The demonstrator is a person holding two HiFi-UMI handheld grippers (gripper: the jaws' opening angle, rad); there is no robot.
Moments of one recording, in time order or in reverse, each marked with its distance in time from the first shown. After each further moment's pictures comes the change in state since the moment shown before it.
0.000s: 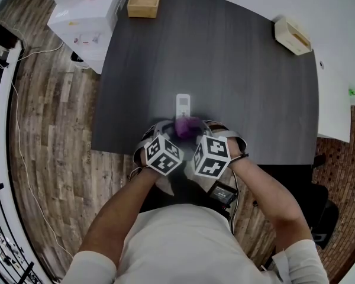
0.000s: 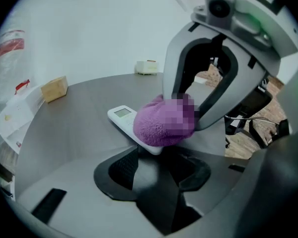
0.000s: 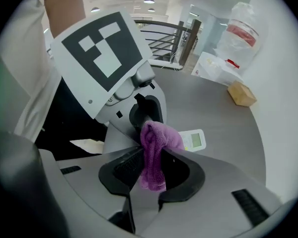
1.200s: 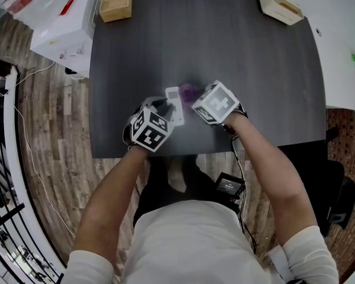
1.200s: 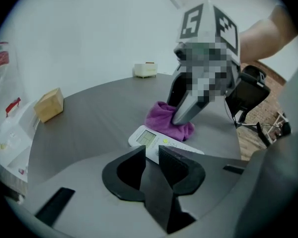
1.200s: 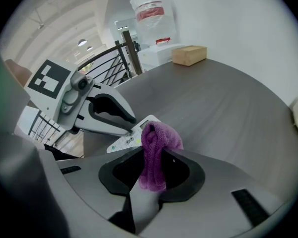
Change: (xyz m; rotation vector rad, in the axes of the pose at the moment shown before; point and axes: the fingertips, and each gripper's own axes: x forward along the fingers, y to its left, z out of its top) left arm 0.007 0.053 0.047 0.101 0.009 -0.008; right arm 0.019 -0.094 -0.042 0.685 -0.154 0.058
